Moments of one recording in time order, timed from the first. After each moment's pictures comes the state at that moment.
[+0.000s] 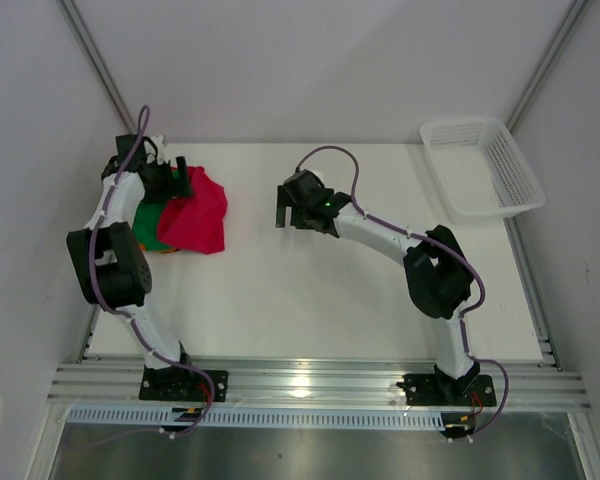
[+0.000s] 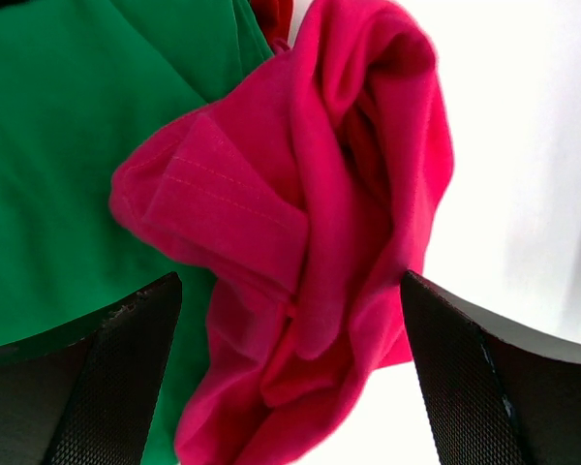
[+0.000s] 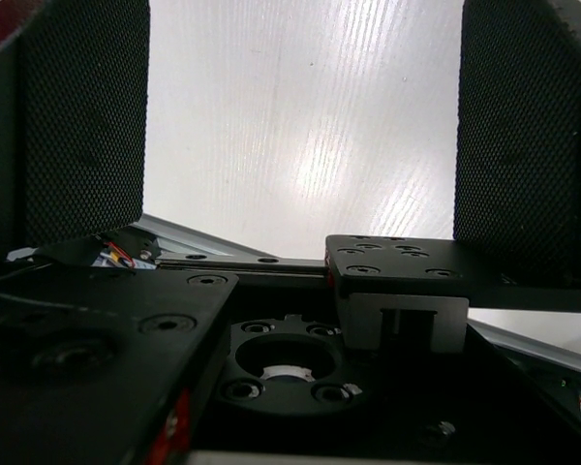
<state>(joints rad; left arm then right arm) 0.23 1.85 1.55 -0.60 0.25 0.02 0.78 2.04 1.67 -0.41 0.28 0.62</state>
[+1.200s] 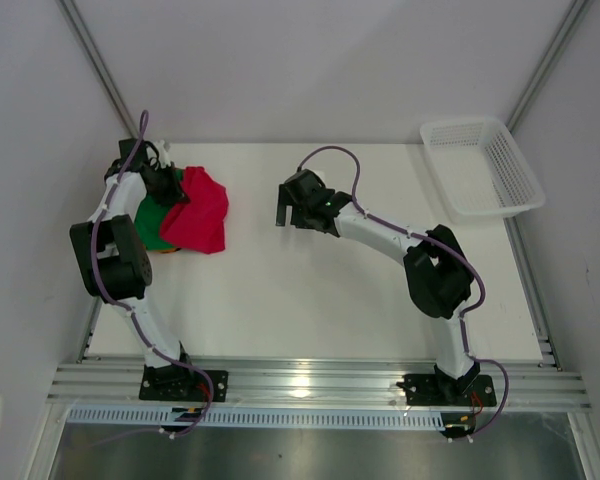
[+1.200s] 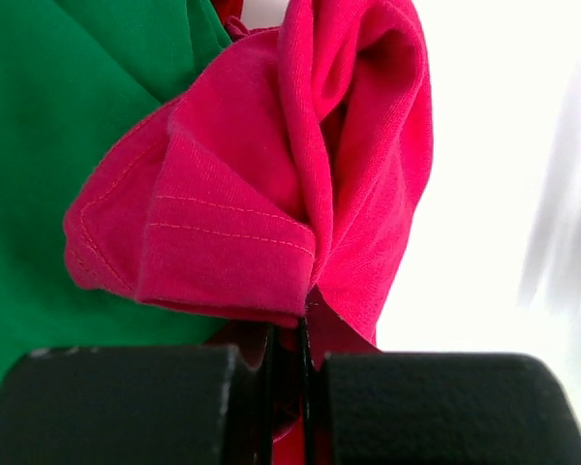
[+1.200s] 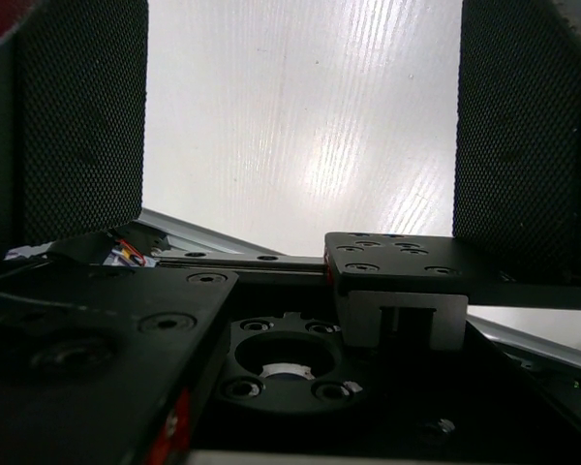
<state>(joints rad) 0.24 1.93 1.55 -0.59 0.37 -0.06 0.77 2.04 1.67 -0.41 0.28 0.65</state>
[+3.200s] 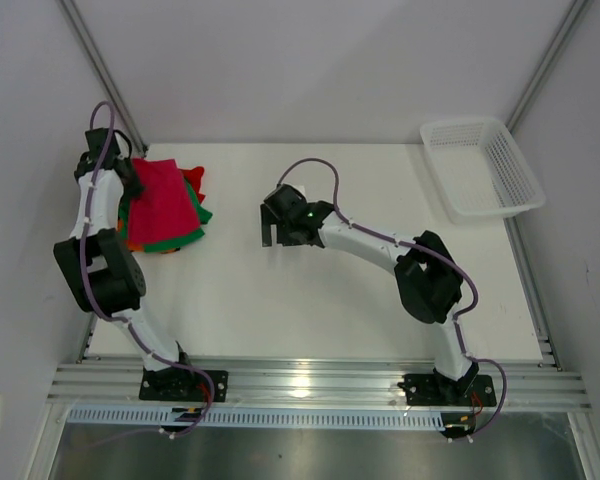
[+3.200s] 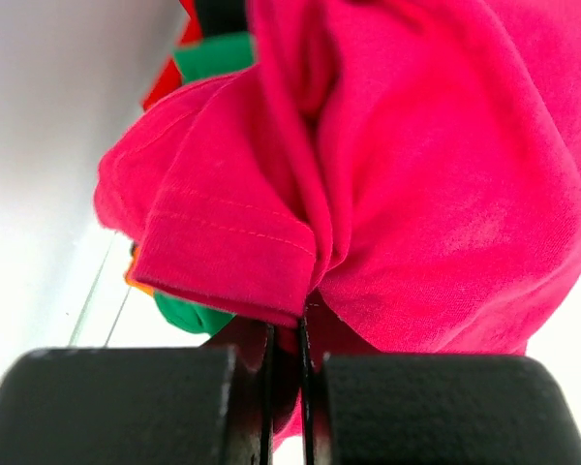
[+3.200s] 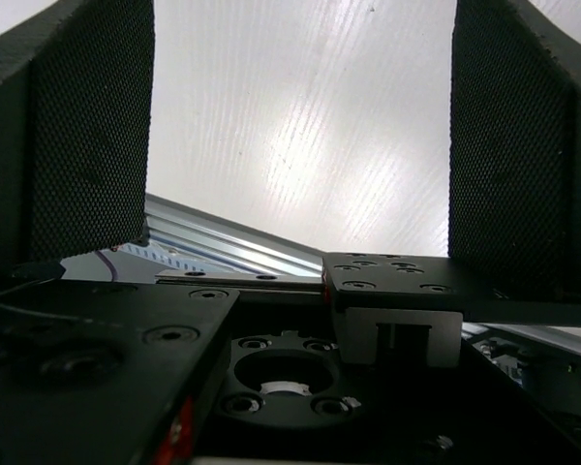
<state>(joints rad) 0.33 1.82 1.61 -0.68 -0.08 -0.10 0.88 2.07 1.72 -0.53 0.26 0.65</state>
